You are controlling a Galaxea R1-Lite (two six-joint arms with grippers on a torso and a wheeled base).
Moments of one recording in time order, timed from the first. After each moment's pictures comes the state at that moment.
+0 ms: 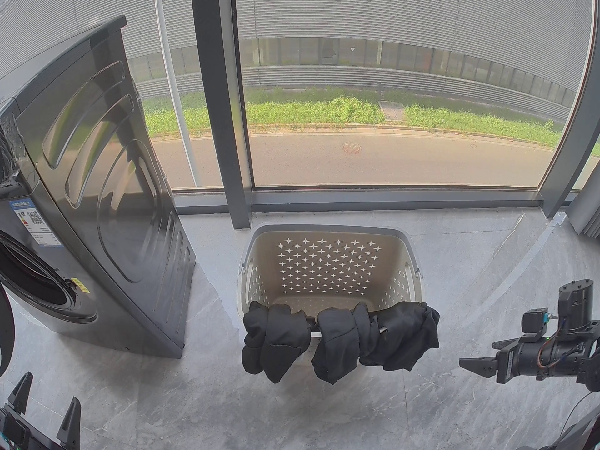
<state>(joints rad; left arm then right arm) 0.00 0.02 -0.02 0.00 -0.01 0.00 0.17 1.49 -0.14 -0.65 0.25 0.08</state>
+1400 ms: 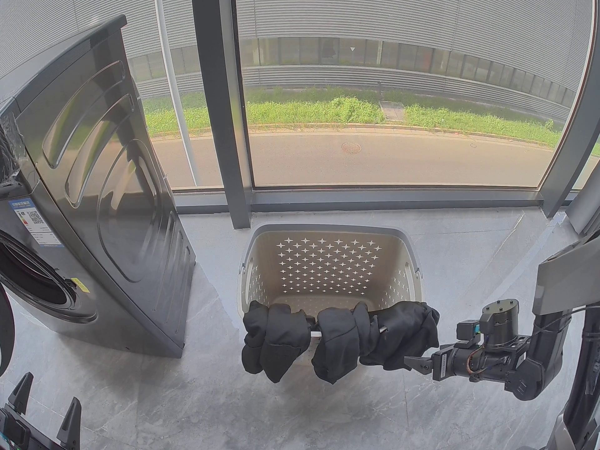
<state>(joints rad) 0.00 0.02 -0.02 0.00 -0.01 0.00 0.32 2.20 -0.20 -1.34 0.15 0.18</state>
